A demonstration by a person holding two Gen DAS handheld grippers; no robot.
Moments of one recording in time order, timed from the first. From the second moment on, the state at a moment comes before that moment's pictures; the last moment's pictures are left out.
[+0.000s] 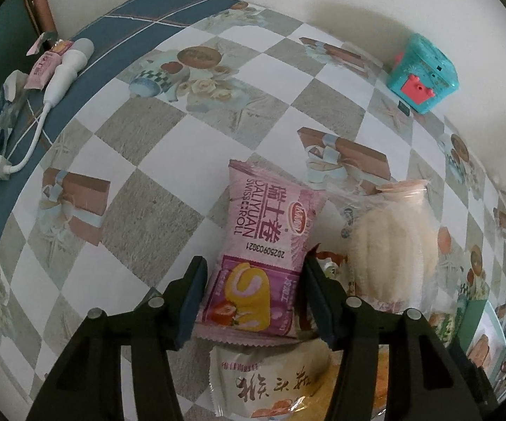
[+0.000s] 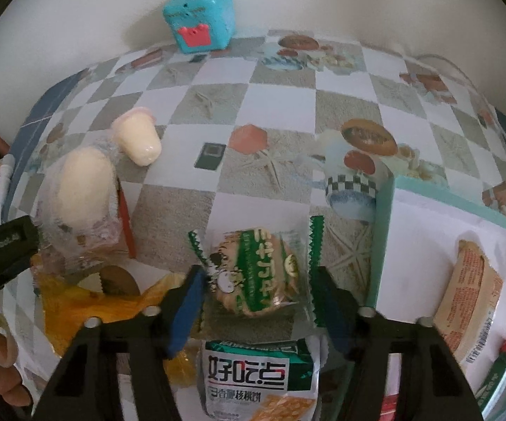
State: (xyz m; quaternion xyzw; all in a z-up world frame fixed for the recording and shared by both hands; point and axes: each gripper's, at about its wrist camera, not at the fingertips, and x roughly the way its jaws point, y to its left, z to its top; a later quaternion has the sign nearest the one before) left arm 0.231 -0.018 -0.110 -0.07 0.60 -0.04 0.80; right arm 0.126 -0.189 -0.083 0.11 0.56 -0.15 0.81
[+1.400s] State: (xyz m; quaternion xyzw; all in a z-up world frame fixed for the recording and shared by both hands) left arm 0.202 0.034 -0.072 -0.13 0.61 -0.02 0.78; right arm 0.100 -0.197 -0.021 0.14 0.52 -0.17 0.82
